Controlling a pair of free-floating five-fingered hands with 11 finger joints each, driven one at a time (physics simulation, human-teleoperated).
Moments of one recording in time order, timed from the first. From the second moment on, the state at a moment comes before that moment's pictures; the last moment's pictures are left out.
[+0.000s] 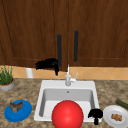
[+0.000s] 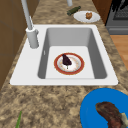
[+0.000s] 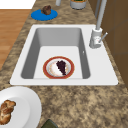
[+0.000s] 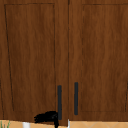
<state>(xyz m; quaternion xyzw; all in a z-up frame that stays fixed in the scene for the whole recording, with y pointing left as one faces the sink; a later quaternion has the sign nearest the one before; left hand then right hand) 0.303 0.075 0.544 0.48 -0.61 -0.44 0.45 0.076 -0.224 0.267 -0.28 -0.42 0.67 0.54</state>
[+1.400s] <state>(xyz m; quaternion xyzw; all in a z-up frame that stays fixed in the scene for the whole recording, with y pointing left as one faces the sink) 0.214 0.123 0.428 0.48 -0.61 -0.45 0.44 0.076 -0.224 0.267 -0.28 -0.42 0.67 0.54</state>
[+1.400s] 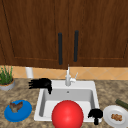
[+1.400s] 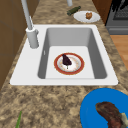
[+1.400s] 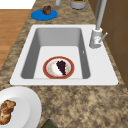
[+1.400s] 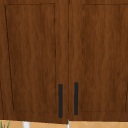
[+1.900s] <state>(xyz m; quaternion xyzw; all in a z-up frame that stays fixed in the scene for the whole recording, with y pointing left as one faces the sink) 0.219 0.126 0.369 0.45 -0.64 -0.47 0.40 0.076 -0.224 0.267 -0.28 -0.42 0.67 0.54</state>
